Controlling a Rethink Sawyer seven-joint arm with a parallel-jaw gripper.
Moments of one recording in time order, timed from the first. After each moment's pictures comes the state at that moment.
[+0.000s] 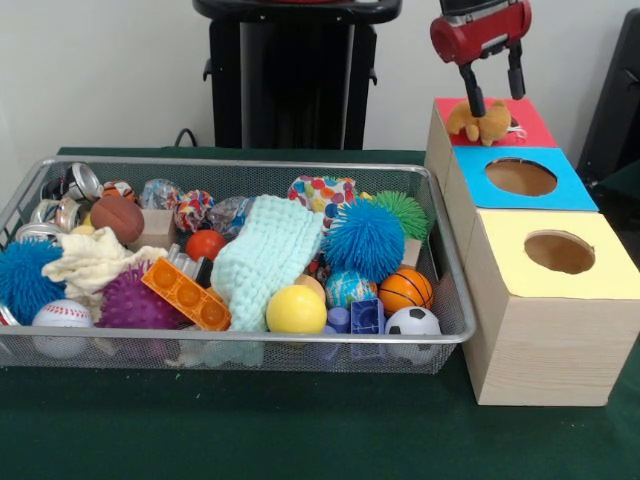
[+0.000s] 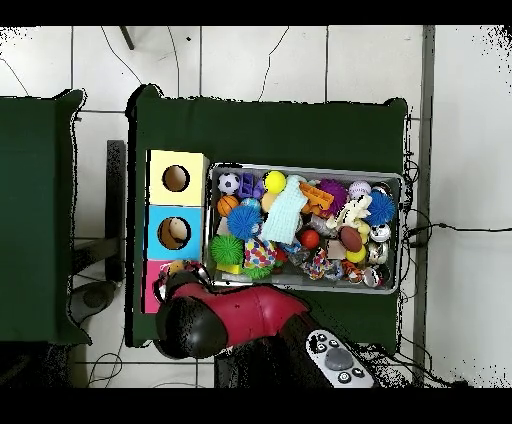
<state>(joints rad) -0.49 -0.91 0.59 2.30 -0.17 0.09 1.48</state>
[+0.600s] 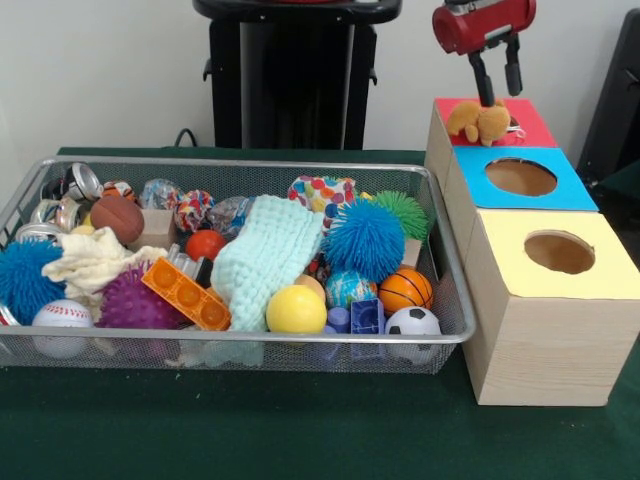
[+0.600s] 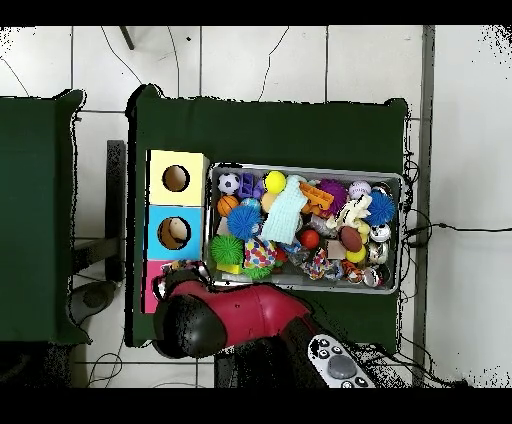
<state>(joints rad) -0.50 -0.95 0.60 2.30 -0.13 0.12 1.48</state>
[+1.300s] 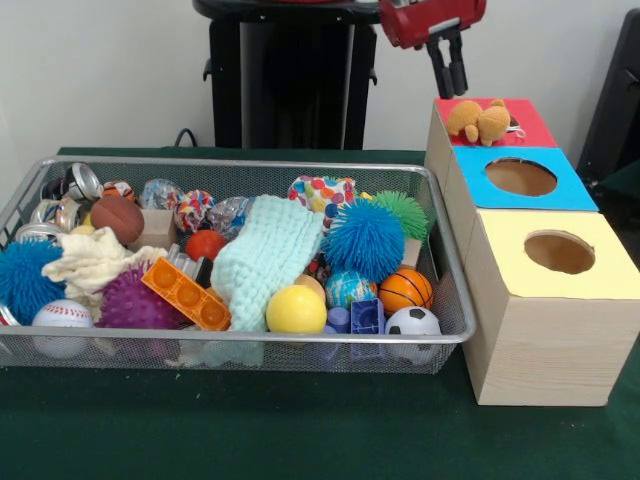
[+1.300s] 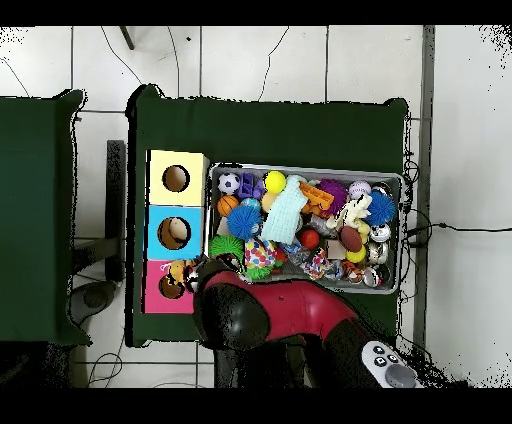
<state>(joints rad) -0.68 -0.97 0.68 2.30 -0.13 0.20 1.48</state>
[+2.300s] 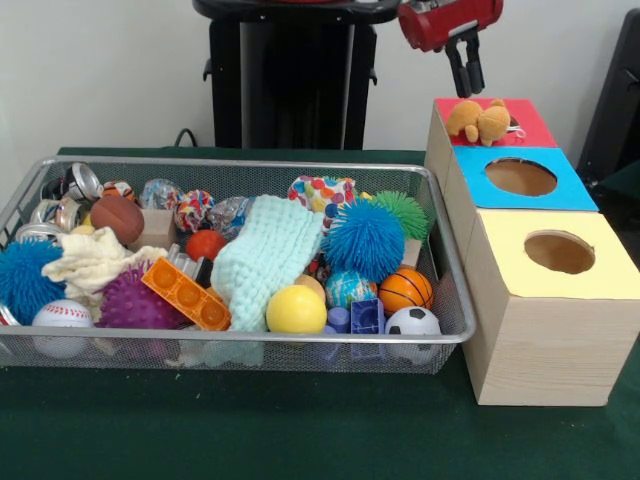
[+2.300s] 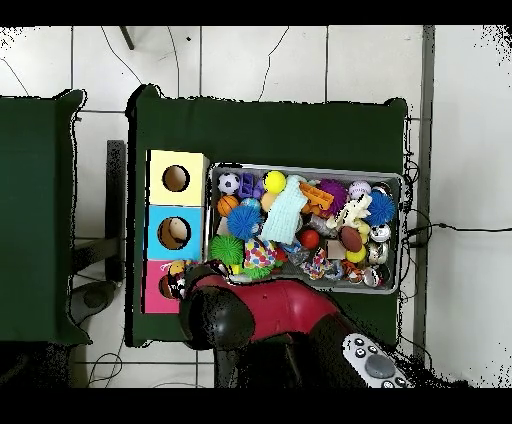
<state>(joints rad) -0.62 -0.94 0.68 2.30 -0.13 0.22 1.48</state>
